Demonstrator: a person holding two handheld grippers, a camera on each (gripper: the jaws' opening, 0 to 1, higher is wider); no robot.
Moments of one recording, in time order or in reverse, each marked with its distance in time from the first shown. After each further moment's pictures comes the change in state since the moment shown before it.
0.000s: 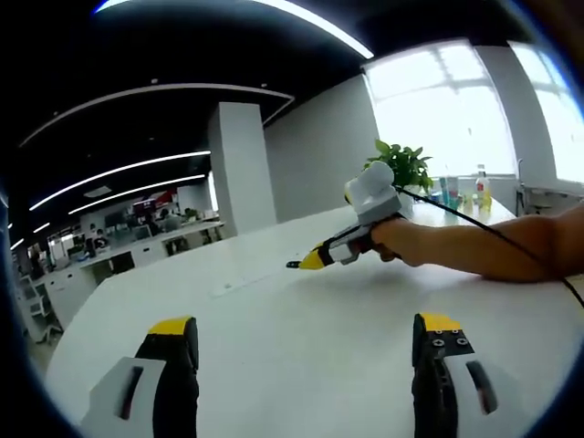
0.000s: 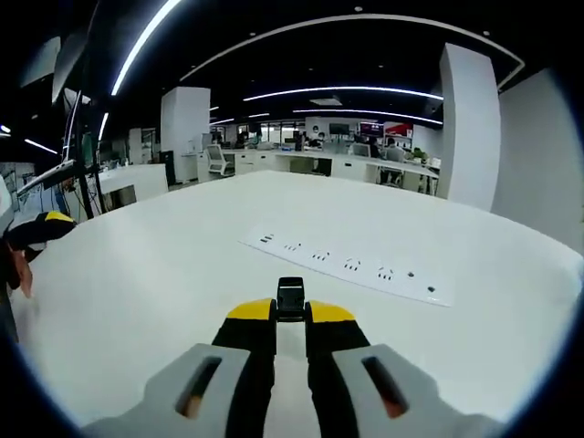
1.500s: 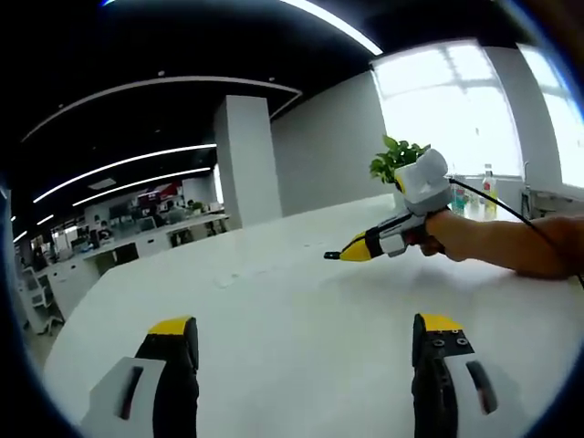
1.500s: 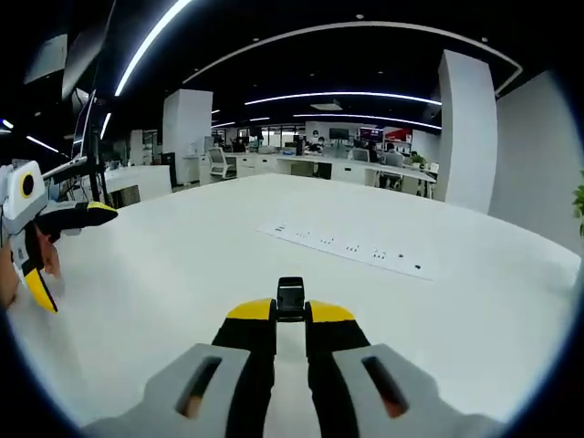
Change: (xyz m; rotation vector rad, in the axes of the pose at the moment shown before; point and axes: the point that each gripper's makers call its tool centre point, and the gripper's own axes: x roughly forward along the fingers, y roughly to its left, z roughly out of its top) left arm 0.009 0.015 -0.006 -0.024 0.021 0.022; right arm -0.048 0.012 -0.014 -0.014 -0.018 -0.004
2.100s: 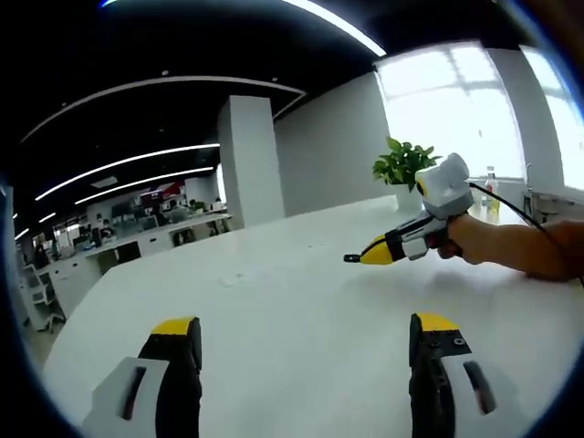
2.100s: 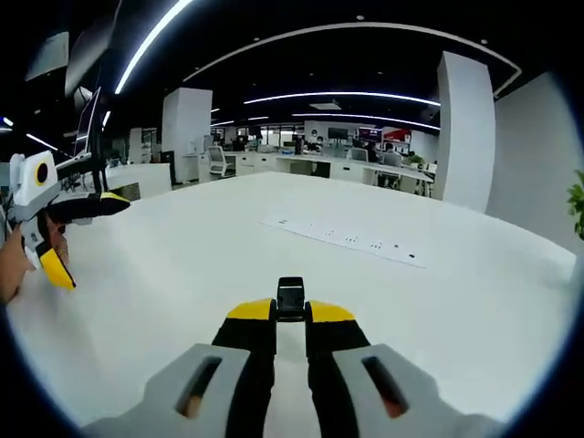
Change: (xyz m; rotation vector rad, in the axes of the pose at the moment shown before) left arm -0.001 0.004 -0.001 -0.007 0.002 0.010; right arm -0.025 0.007 -0.007 0.001 -0.003 -0.011
